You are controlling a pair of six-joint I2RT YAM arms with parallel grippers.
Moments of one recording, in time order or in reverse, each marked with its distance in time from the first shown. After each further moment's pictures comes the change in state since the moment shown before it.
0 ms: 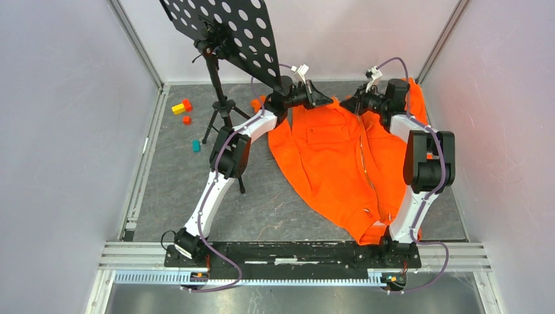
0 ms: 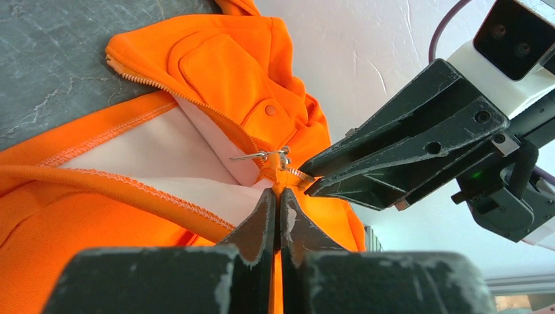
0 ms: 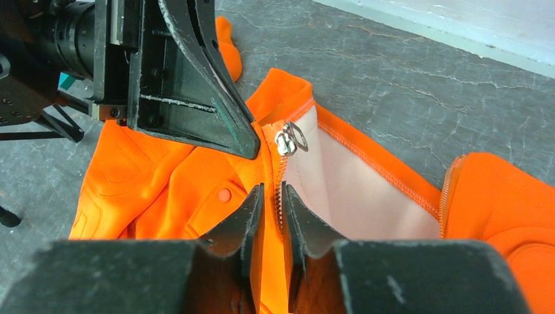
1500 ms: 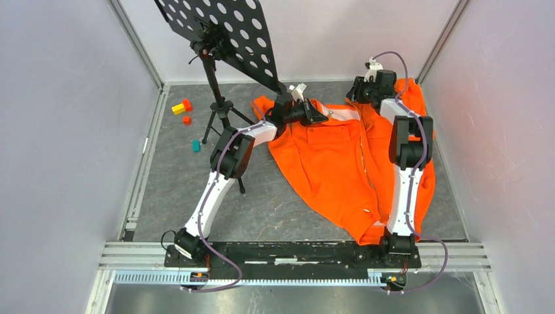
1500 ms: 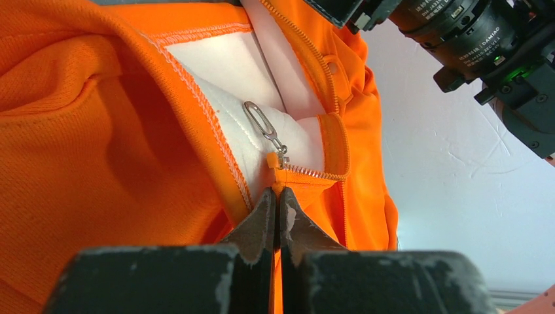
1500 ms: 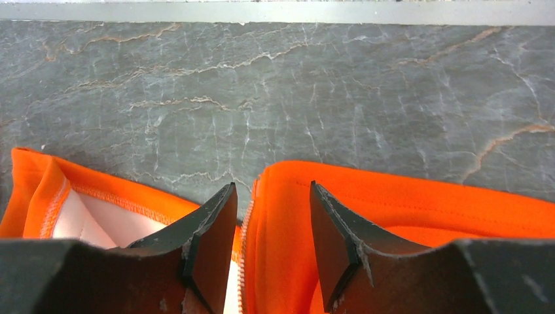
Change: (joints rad) left arm -0.006 -0.008 -0.231 0.057 -0.054 0.008; right arm 0.004 0.427 0.529 -0.275 0.516 0.078
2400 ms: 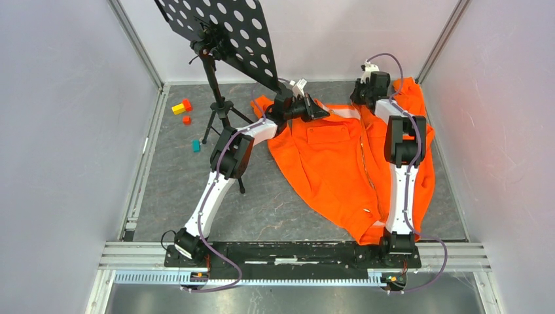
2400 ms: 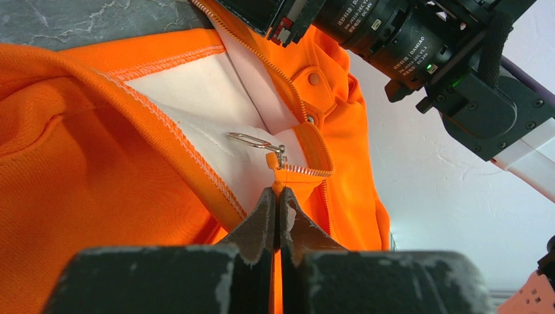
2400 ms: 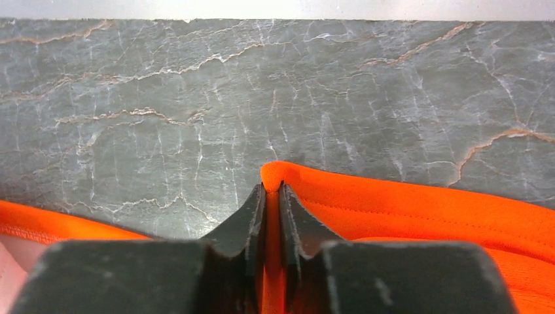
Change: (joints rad) left arm 0.000 0.000 0.050 -0.001 0.002 -0.001; right arm 0.035 0.097 0.089 -0.014 0.158 -0.051
